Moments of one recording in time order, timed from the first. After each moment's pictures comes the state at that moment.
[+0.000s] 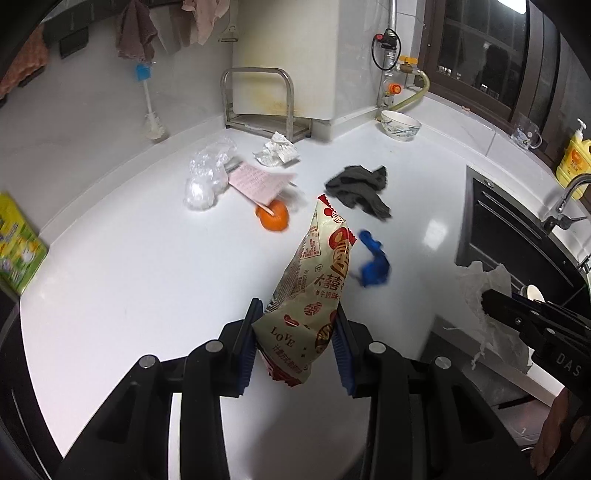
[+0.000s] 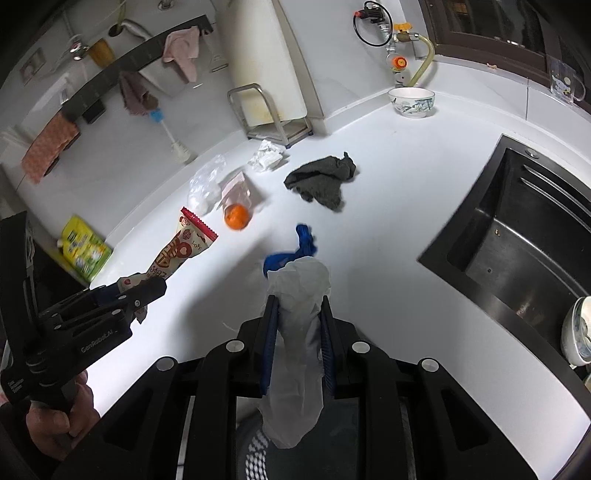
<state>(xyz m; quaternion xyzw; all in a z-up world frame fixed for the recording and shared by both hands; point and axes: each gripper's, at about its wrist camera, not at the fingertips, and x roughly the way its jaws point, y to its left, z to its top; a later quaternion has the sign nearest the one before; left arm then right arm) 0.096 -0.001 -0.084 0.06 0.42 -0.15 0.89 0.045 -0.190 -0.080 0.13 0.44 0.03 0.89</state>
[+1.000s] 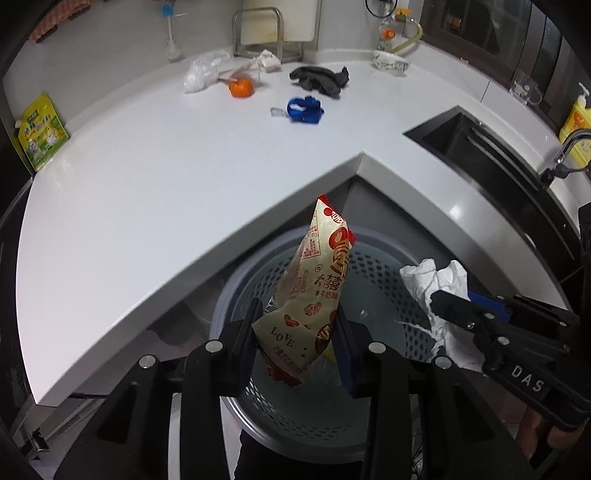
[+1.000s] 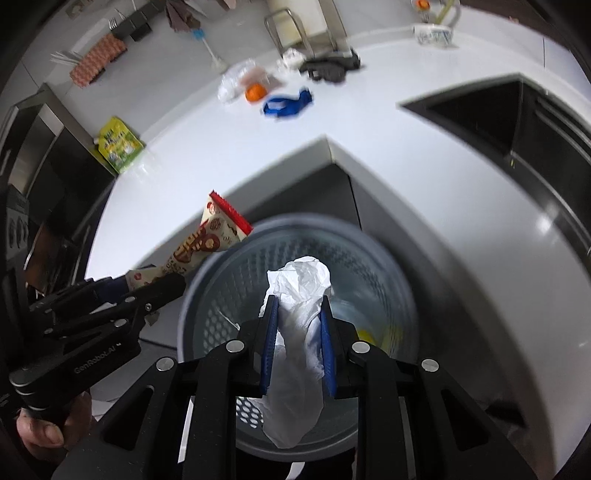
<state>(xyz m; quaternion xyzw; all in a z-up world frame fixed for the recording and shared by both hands) -0.071 -0.065 -0.161 0.03 0.50 -0.08 0.86 -0.084 -0.227 -0.156 0.10 0.53 0.14 0.83</state>
